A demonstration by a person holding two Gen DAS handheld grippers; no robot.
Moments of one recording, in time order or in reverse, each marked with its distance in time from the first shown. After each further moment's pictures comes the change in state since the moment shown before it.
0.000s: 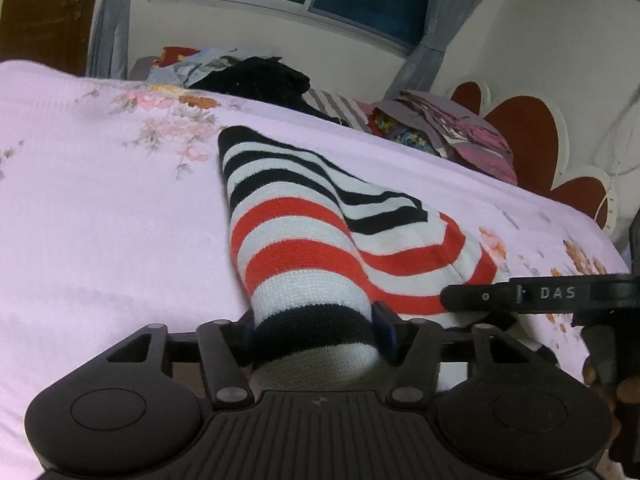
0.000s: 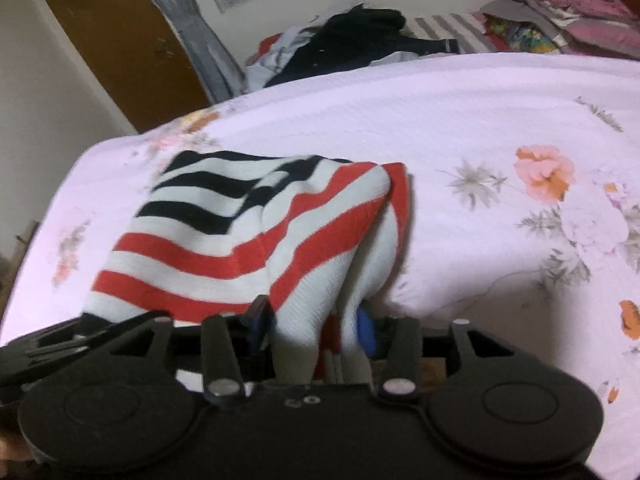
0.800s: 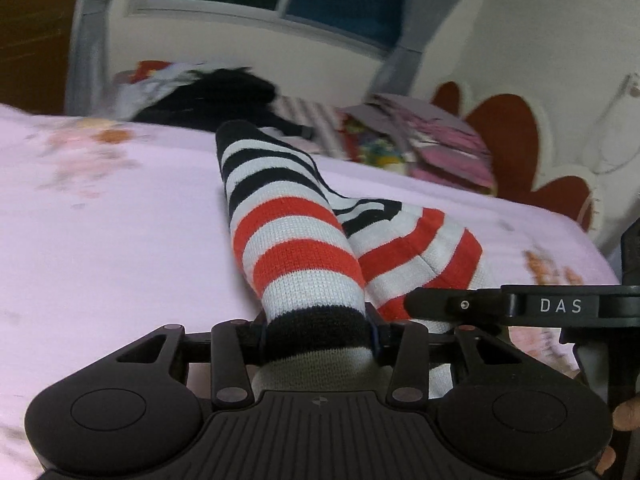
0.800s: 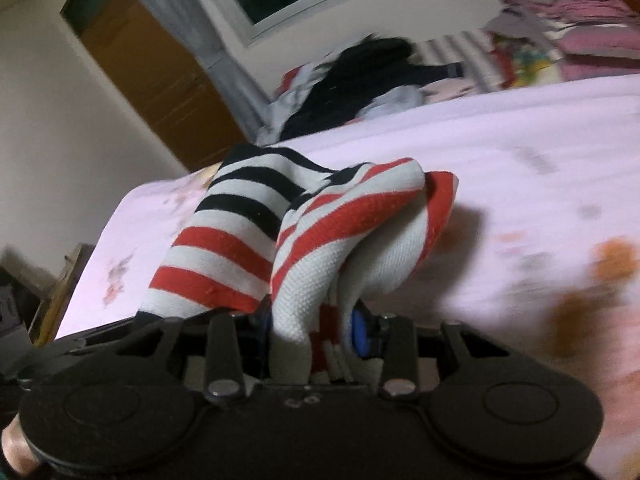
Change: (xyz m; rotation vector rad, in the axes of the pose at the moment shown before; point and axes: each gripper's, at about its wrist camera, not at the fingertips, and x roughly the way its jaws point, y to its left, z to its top) left arm -0.016 -0.114 0.030 0.022 -0.011 0.014; right arm -0.075 -0.062 0.024 0.015 -0.030 0.218
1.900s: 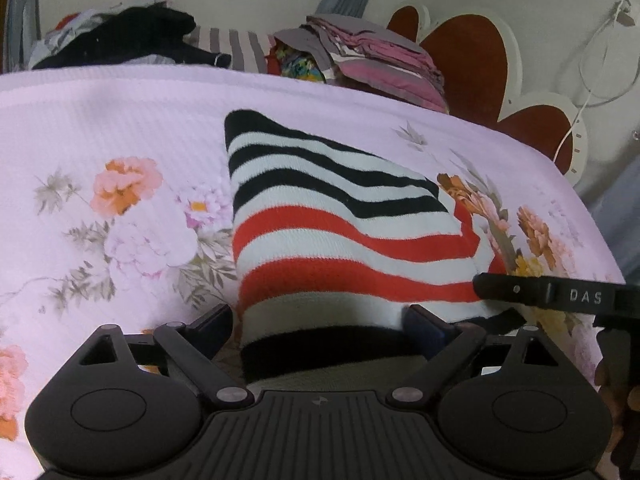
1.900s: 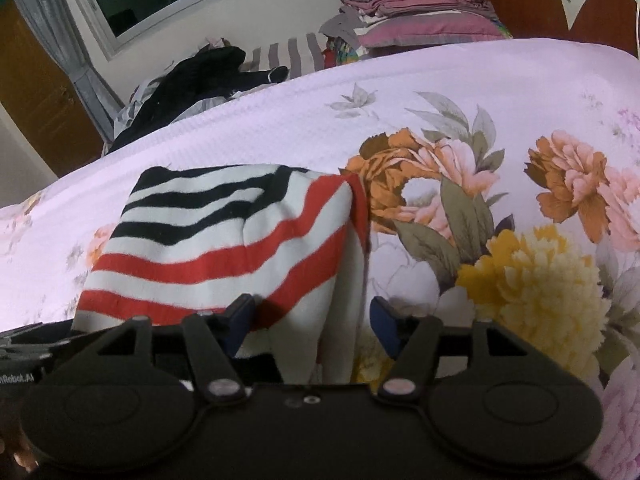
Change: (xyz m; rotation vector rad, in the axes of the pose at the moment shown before) left arm 0.154 -0.280 -0.040 0.027 0.189 -0.081; right arm -0.151 -0.305 0.016 0.081 0.004 -0.370
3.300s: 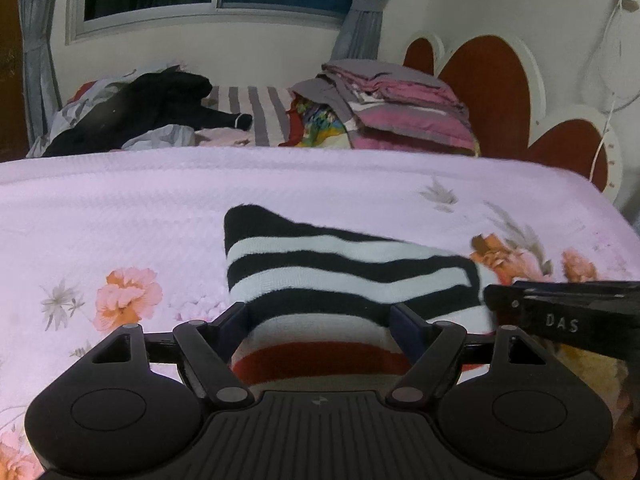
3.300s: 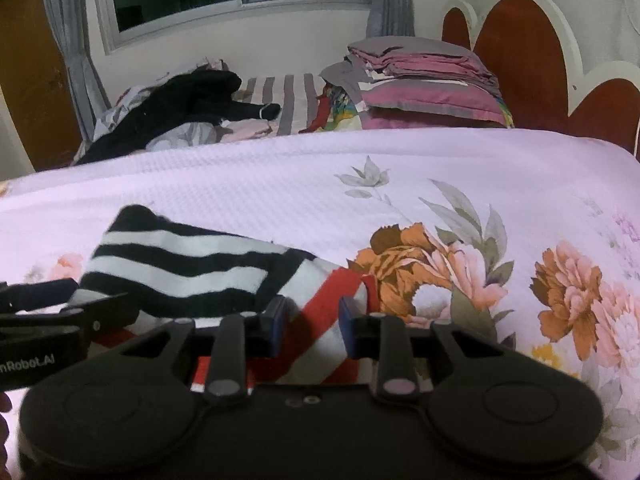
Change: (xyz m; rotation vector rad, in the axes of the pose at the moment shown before) left arm 0.025 -0.027 0.045 0.099 -0.151 0.169; right arm 0.028 0.038 0.041 -0.166 -0.129 -0.162
